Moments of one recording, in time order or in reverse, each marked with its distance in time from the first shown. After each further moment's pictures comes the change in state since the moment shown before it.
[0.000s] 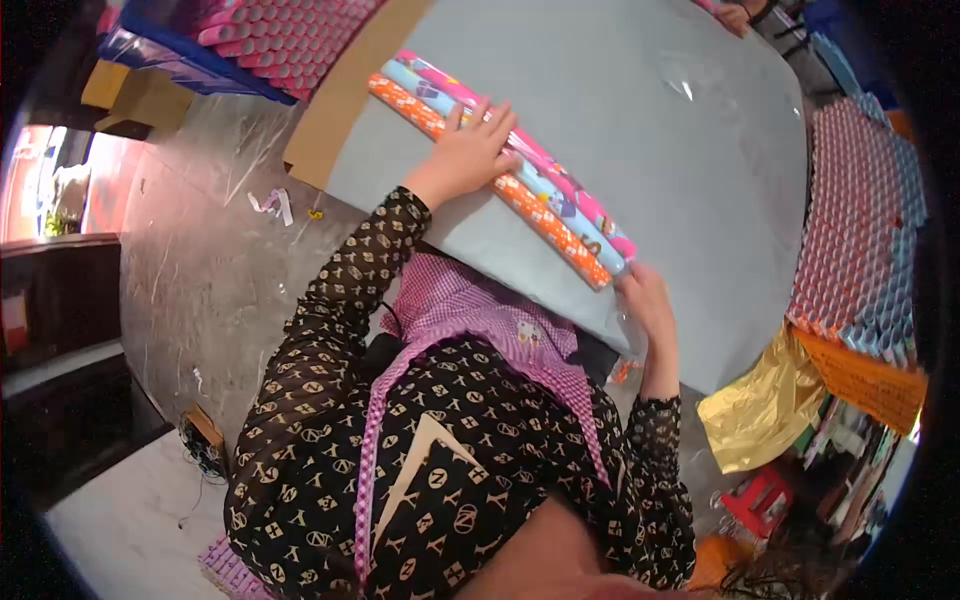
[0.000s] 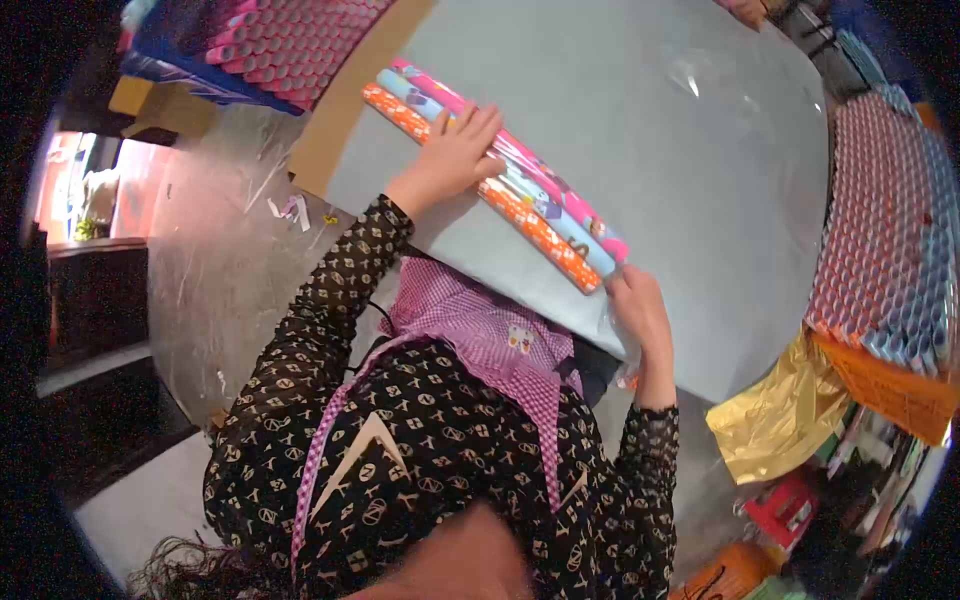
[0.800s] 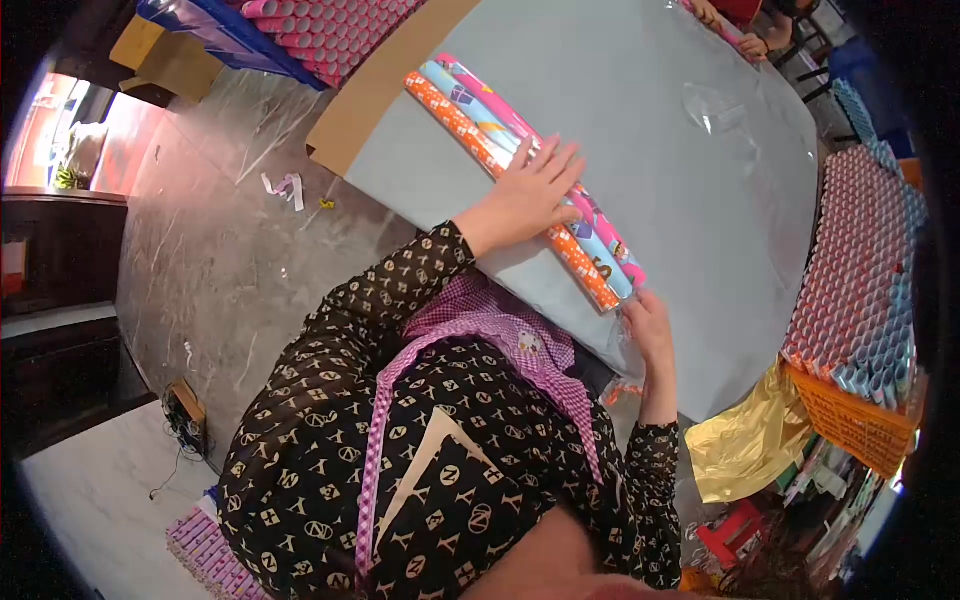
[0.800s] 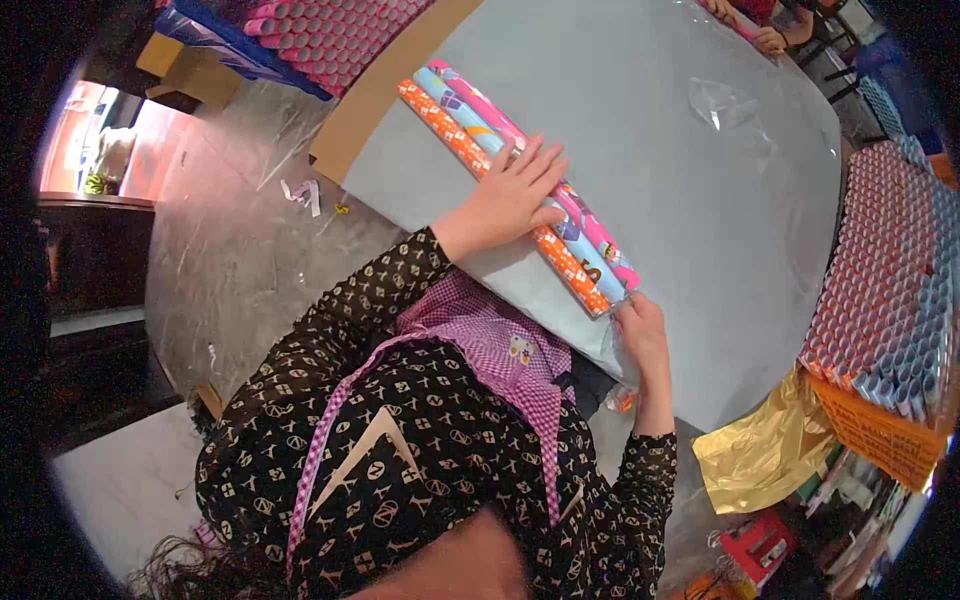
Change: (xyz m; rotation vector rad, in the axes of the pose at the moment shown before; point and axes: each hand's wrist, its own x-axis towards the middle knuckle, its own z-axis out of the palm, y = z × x) left_hand -0.004 0.062 -0.015 -0.174 0.148 0.036; right_hand -0.006 0.002 0.003 0.357 -0.093 0.055
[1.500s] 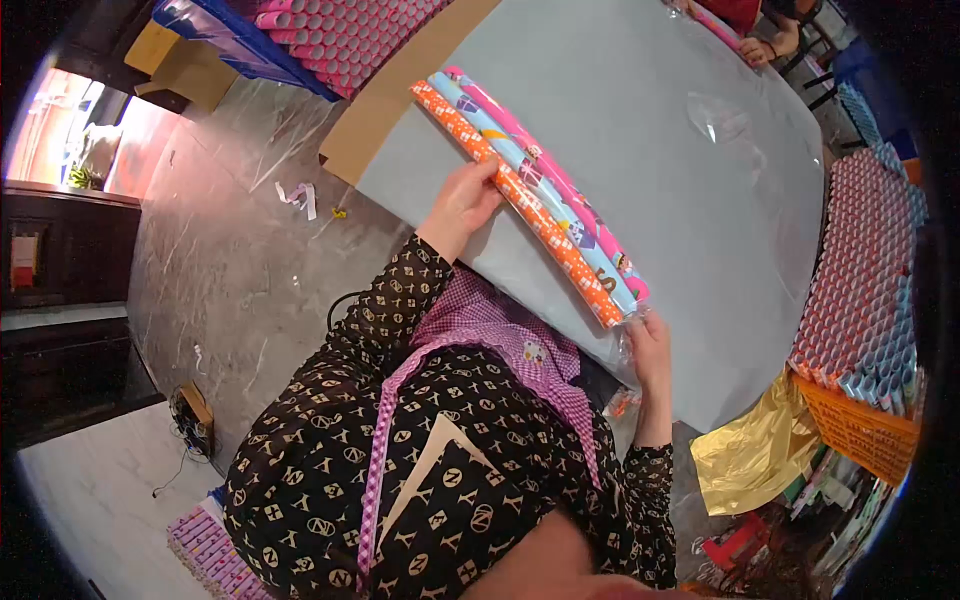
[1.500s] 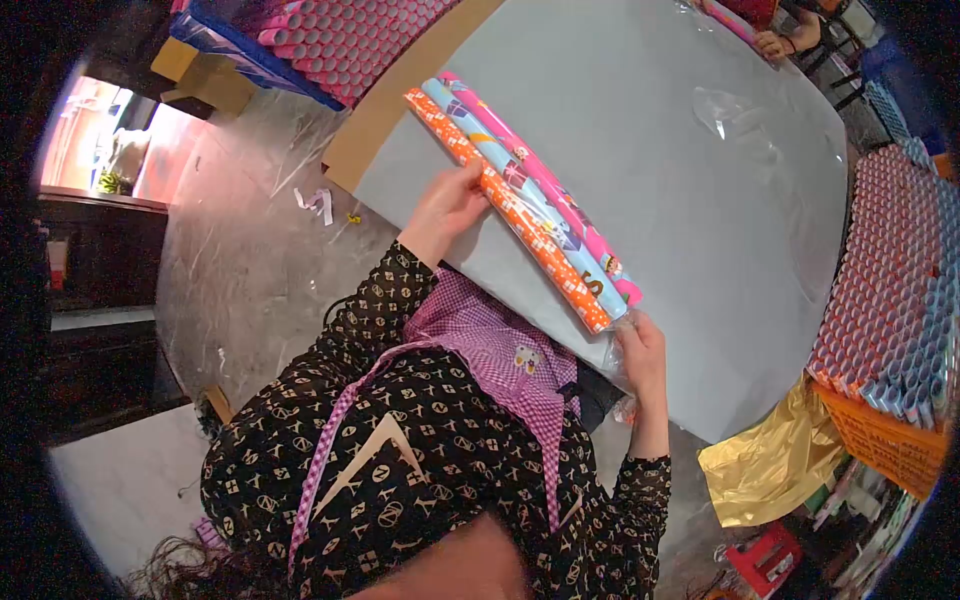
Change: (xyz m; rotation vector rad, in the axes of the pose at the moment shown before) left_hand -0.026 -0.047 -0.001 -1.993 0.518 -1.175; right_hand -0.026 0.002 0.006 0.198 0.020 -0.054
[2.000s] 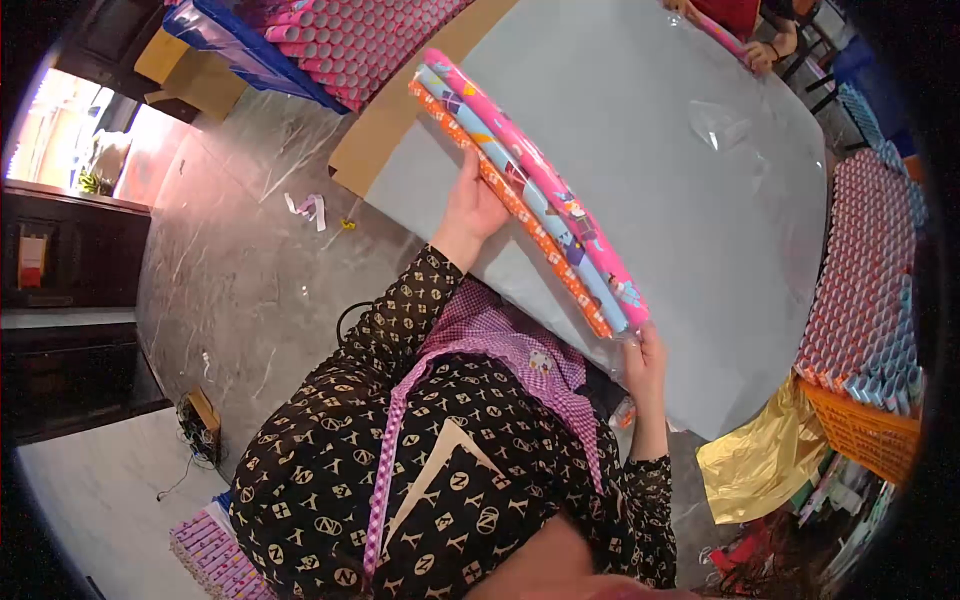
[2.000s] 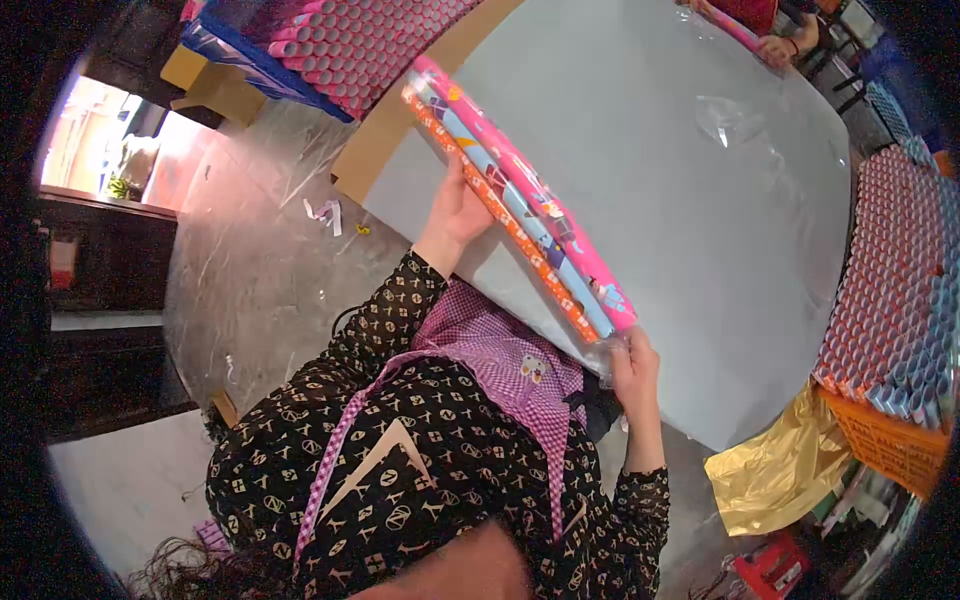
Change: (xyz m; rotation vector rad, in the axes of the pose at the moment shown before) left_hand 0.013 0.001 -0.004 -0.411 -0.424 -0.037; right_hand -0.020 -0.006 0.019 -0.219 0.109 -0.370
